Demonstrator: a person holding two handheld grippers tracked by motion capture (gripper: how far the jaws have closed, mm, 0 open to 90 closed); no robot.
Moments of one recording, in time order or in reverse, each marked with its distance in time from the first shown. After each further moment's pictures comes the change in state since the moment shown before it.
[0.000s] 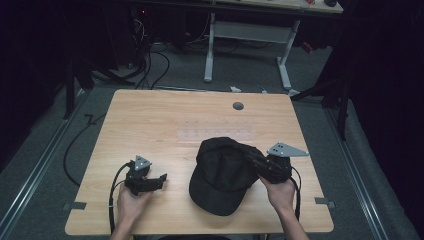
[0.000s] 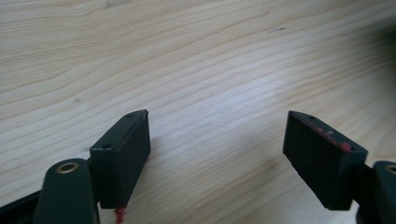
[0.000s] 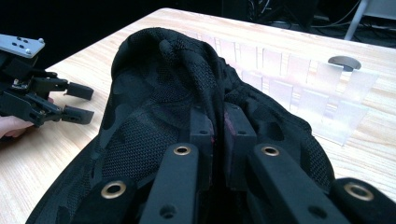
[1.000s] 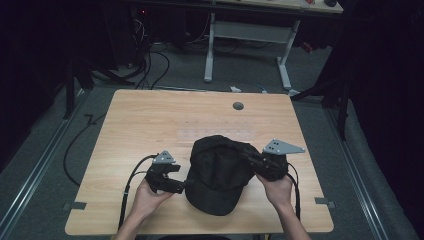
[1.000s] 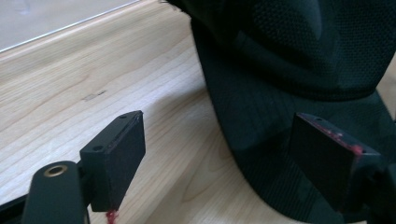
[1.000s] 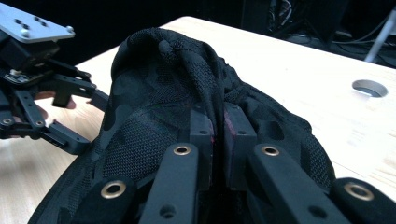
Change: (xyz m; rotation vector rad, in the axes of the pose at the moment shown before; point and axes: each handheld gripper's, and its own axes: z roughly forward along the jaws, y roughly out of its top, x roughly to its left) left arm -0.053 0.051 -0.007 0.028 -0.400 0.125; right arm 0.005 0.012 0.006 -0.025 0.074 -0.068
